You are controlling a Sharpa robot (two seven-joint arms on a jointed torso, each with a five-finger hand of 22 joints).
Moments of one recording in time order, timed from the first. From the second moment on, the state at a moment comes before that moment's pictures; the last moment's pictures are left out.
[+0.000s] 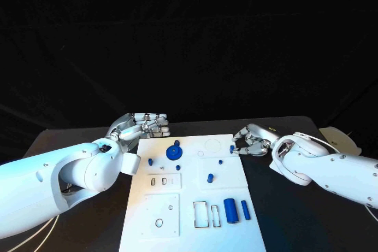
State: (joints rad) left arm 1.22 -0.96 0.01 1.69 -0.01 -0.37 0.33; left_hand 1.39 -0.12 0.42 0.09 0.06 0.96 0.23 0.08 0.07 1.07 0.17 0.07 0.07 1.10 0.13 0.10 0.14 0.17 0.87 0.26 0.28 0.08; right arm 1.25 -0.85 -0.11 1.38 -1.29 -0.38 -0.02; right_hand 1.40 -0.10 0.10 0.11 0.30 0.98 0.16 0.07 0.15 1.44 0.07 1.43 1.31 1.47 0.00 1.55 1.31 0.05 1.46 0.10 1.43 1.31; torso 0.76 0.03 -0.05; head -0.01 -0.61
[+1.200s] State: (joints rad) left arm 1.22 -0.96 0.01 1.69 -0.01 -0.37 0.33; left_hand 1.39 -0.12 0.42 0.09 0.06 0.96 0.23 0.08 0.07 1.07 0.17 0.07 0.07 1.10 0.13 0.10 0.14 0.17 0.87 0.26 0.28 0.08; right arm 1.24 -0.82 -0.11 1.37 -1.36 -0.35 -0.03; right_hand 1.40 -0.09 0.12 0.10 0.29 1.02 0.15 0.08 0.16 1.45 0.06 1.44 1.31 1.47 0.00 1.55 1.31 0.05 1.46 0.11 1.43 1.31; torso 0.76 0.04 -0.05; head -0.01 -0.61
